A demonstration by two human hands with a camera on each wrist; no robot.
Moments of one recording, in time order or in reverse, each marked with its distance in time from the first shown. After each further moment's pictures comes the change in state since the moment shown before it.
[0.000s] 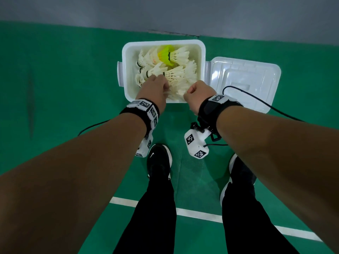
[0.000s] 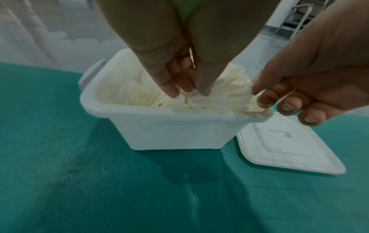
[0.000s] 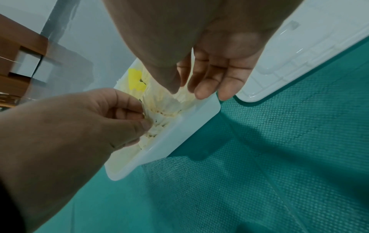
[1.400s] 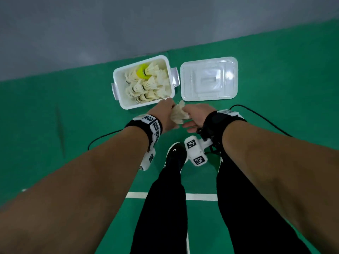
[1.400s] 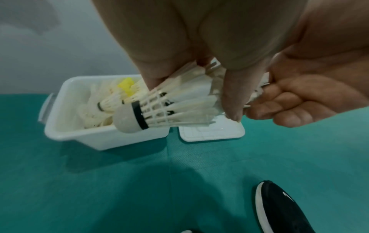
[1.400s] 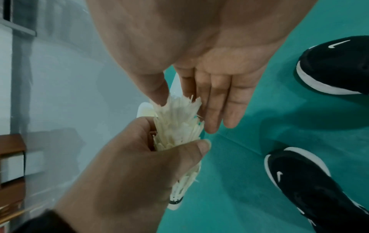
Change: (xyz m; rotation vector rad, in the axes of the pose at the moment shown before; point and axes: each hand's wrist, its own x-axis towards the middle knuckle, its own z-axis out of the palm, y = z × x) left_hand -0.111 0.149 -0.015 0.272 -0.380 0.084; right_hand -0.149 0.081 -0.075 0.814 -0.236 0.275
